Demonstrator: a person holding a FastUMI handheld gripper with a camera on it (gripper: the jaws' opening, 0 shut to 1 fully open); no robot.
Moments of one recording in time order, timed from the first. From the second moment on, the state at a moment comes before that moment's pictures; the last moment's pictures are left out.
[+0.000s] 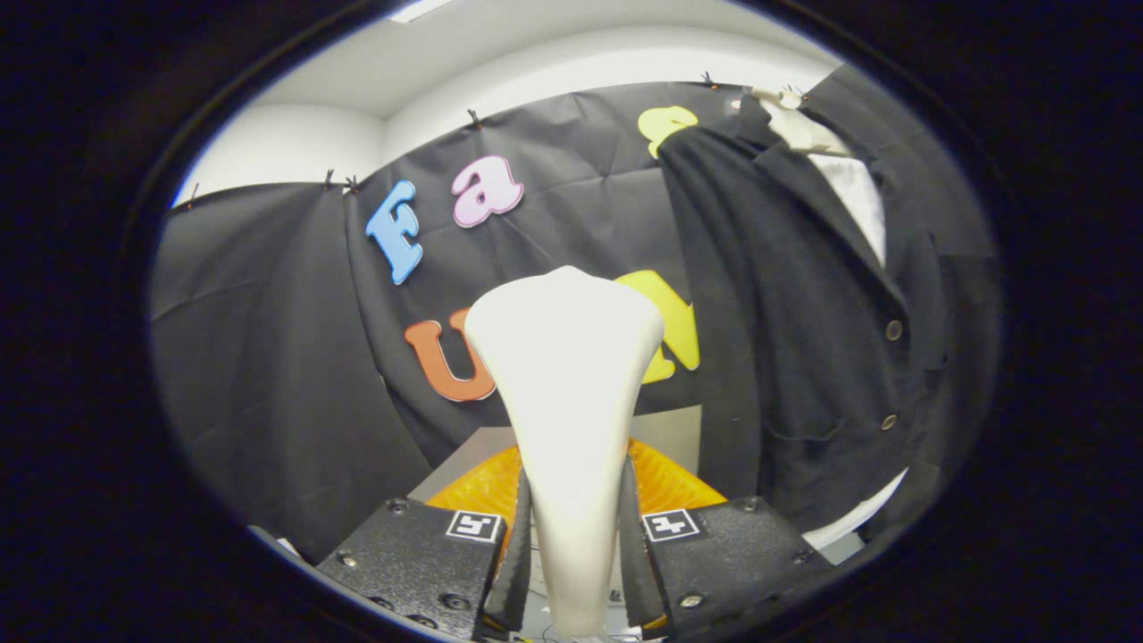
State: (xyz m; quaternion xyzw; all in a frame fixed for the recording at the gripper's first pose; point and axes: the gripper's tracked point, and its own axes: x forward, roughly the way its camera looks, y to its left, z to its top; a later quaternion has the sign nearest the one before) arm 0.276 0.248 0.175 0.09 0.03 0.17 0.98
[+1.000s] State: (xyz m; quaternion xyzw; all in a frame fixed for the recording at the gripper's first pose) arm 0.265 0.049 0.299 0.13 -0.08 0.07 0.99
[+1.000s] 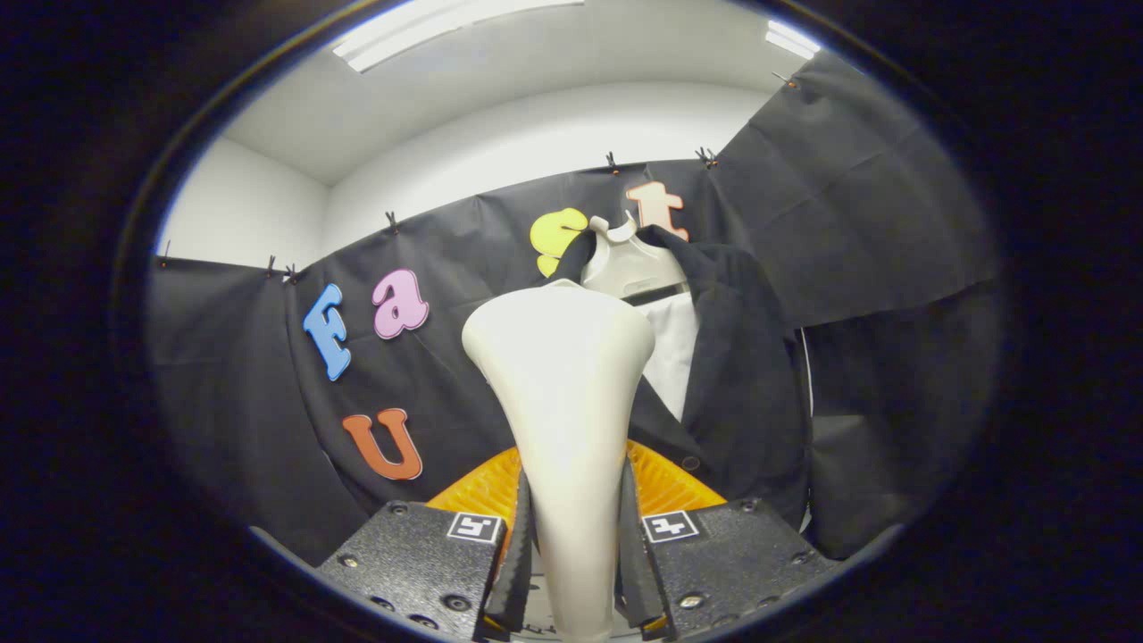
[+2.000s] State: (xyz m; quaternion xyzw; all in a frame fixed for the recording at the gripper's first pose) arm 0.373 0.046 0.275 0.04 -0.03 0.01 1.00
